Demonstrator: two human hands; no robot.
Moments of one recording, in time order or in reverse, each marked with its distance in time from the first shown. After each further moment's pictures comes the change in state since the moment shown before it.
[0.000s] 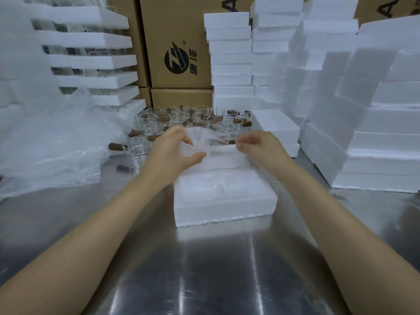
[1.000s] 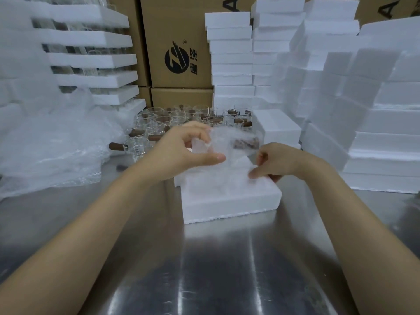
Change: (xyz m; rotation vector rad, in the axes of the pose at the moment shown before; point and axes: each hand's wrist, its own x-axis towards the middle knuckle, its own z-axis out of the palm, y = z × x) left_hand 0.001 0.040 -0.029 -0.380 -0.308 -0.021; right_hand 0.002 0.012 -0.031 -0.309 -0.422 0.211
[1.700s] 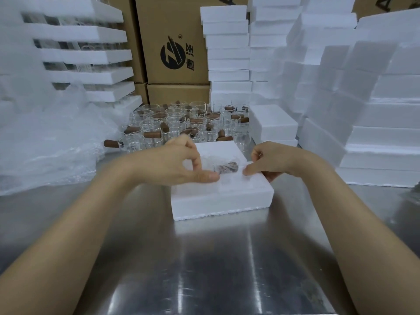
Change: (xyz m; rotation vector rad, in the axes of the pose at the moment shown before) left_hand -0.011 0.016 -0.012 0.483 -0.492 -0.253; right_hand 0.004 0.005 0.004 0.114 -0.044 0.040
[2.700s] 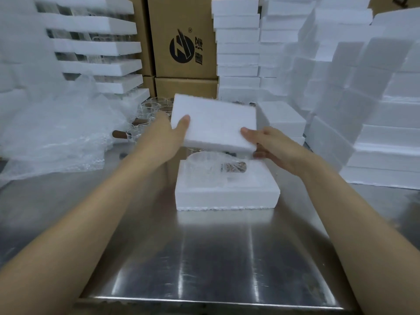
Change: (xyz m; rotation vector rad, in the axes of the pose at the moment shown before) left_hand 0.028 -0.032 0.011 -0.295 0.658 -0.350; right_hand 0.005 -0.008 0.010 0.410 0.096 -0.183
